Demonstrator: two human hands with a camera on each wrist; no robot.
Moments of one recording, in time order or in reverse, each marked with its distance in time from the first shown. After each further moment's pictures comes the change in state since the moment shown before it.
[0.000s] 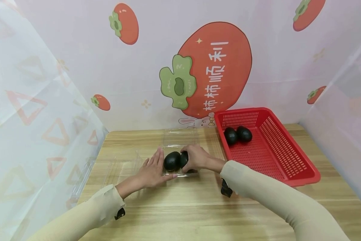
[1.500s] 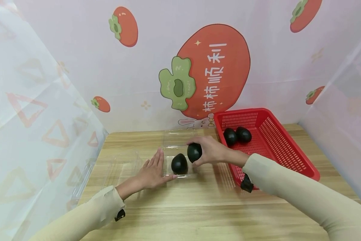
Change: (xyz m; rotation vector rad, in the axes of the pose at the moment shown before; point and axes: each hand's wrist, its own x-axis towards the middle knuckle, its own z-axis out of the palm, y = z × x) left_hand 0.004 -0.003 0.005 0.028 0.012 -0.002; right_hand -0.035 0.009 -0.060 -0.030 0.094 -0.194
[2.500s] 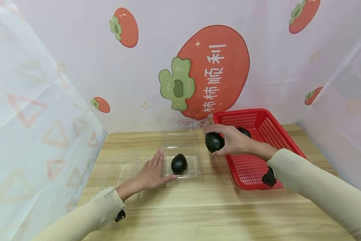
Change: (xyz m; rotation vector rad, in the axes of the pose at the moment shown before) left_hand -0.002 -0.001 0.000 0.005 0.013 0.022; right_hand -0.036 0.033 -0.057 -0.007 0.046 0.032
